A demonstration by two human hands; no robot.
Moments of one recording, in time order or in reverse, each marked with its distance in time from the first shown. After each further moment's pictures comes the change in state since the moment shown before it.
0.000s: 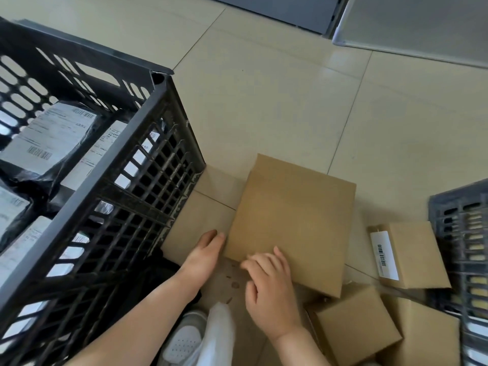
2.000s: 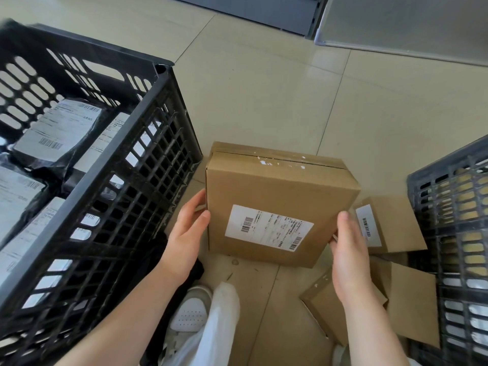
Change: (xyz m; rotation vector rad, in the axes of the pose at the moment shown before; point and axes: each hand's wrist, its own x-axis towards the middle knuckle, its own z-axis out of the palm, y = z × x) left_hand -0.041 -0.013 -0.026 -0.267 -0.039 0.575; right_hand -0.021 0.029 -0.107 0.943 0.405 0.770
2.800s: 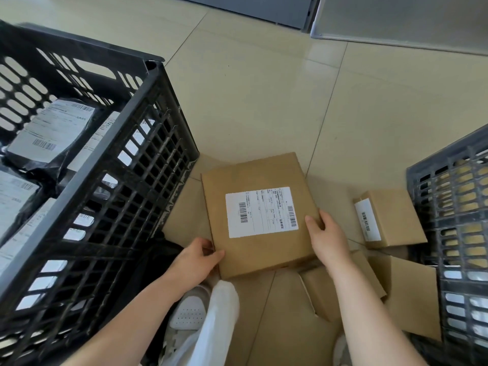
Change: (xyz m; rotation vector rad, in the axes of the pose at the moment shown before) left_hand -0.014 -0.032 0.000 0.584 -0.098 -0.505; right_hand 0.050 0.036 0.006 -0.624 -0.078 0.108
